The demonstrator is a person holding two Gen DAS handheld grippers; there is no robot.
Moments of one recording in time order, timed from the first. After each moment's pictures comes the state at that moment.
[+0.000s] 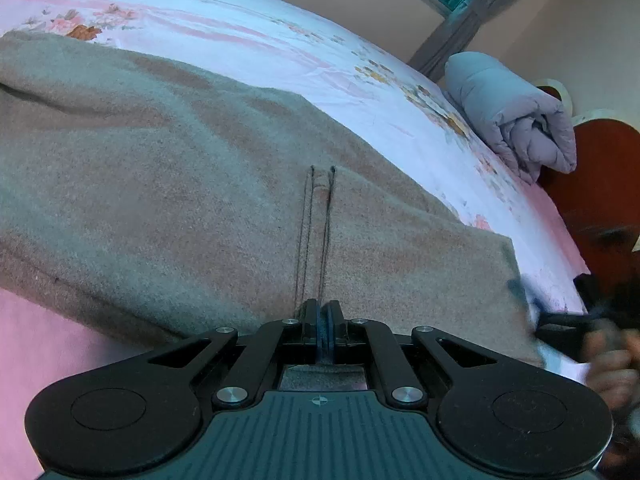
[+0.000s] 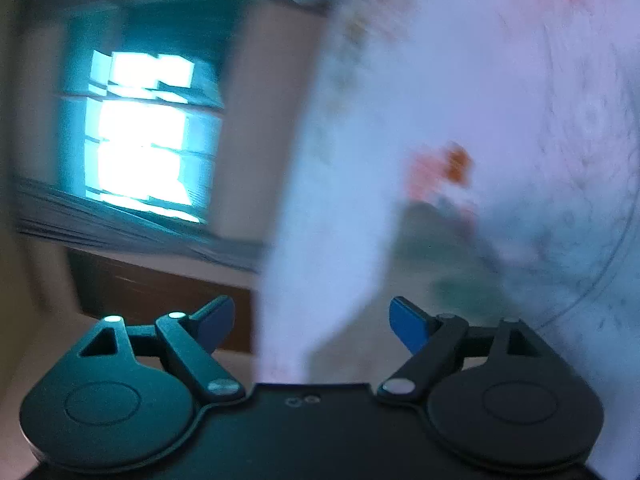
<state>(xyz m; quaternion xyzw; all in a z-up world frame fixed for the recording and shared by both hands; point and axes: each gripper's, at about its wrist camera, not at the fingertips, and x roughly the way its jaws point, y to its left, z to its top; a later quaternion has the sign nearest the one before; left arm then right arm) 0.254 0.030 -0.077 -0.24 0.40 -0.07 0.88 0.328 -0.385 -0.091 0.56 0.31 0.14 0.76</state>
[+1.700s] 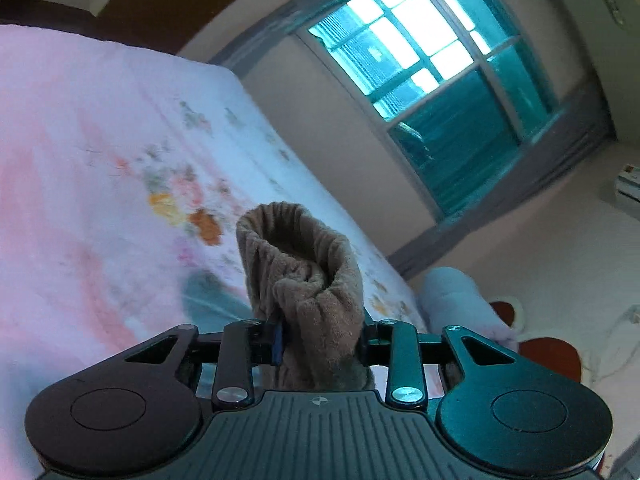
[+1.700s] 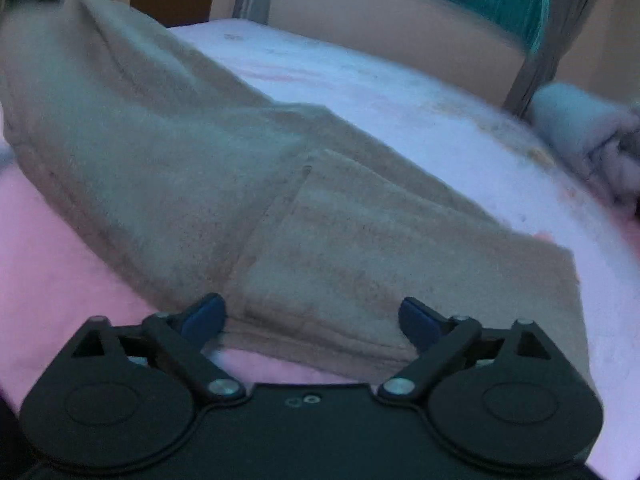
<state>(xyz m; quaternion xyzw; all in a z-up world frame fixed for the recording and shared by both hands) 0.221 0.289 -0.015 -0.42 0.17 -0.04 0.89 0.244 -0.092 -0.089 -0.19 0.33 0.12 0.92</state>
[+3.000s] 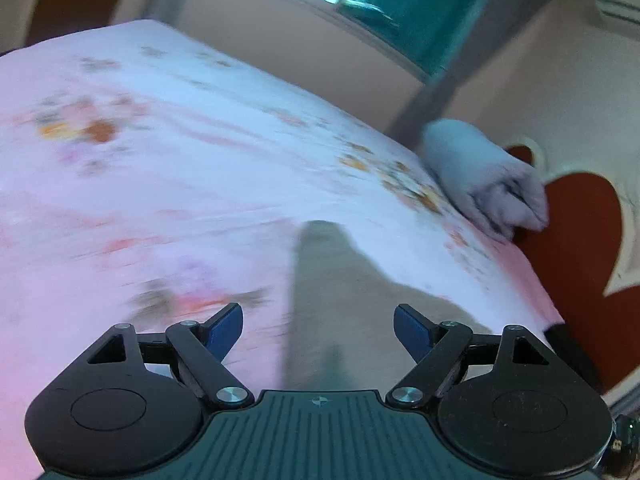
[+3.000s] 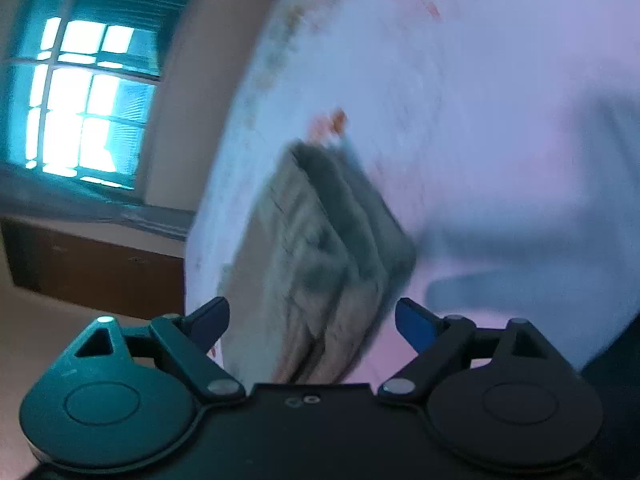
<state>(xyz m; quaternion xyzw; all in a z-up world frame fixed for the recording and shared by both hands) 0.208 0.098 0.002 -0.26 0.31 -0.06 0.91 0.222 -0.403 -0.086 0.53 0.37 0.08 0.76</state>
